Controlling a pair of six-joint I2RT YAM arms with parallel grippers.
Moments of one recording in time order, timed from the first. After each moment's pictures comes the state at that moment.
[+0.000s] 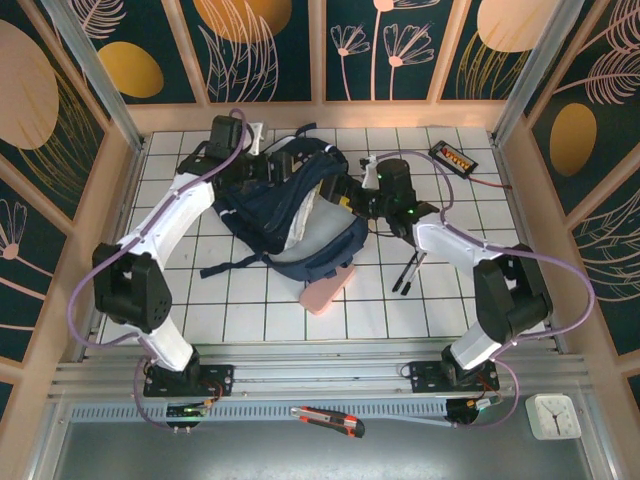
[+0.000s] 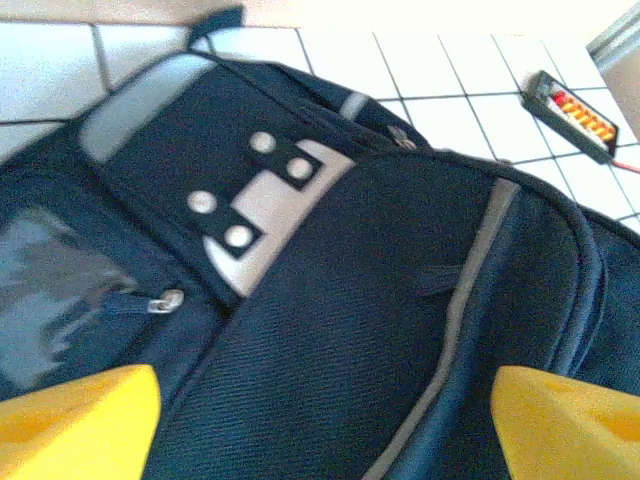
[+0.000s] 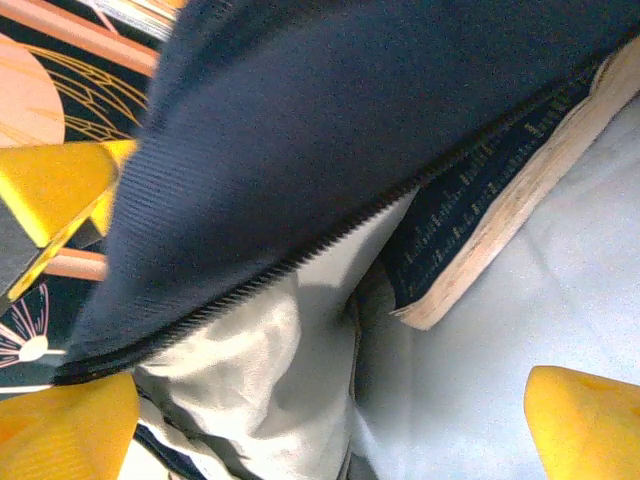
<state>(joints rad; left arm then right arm) -0.32 1.68 1.51 -0.52 0.22 -0.30 0.48 1.57 1.03 0.10 -0.50 0.82</state>
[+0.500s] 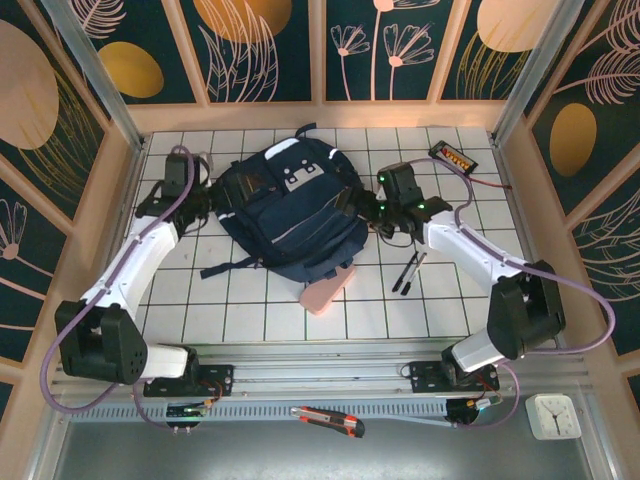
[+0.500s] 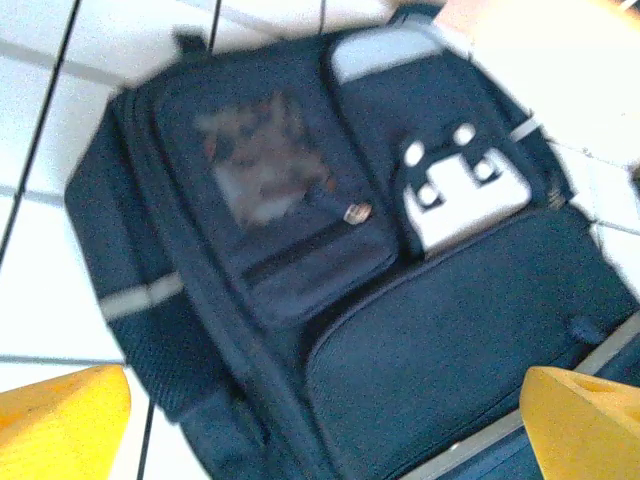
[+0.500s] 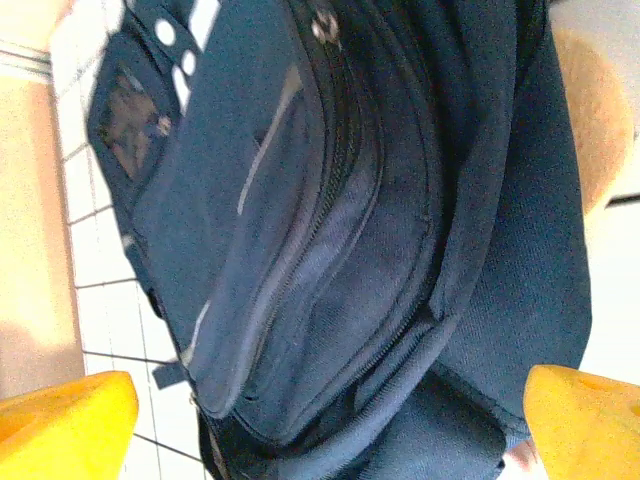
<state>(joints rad) -0.16 1.36 1.09 -0.49 0.17 -0.51 0.49 1.50 1.11 -0.43 -0.27 0.84</state>
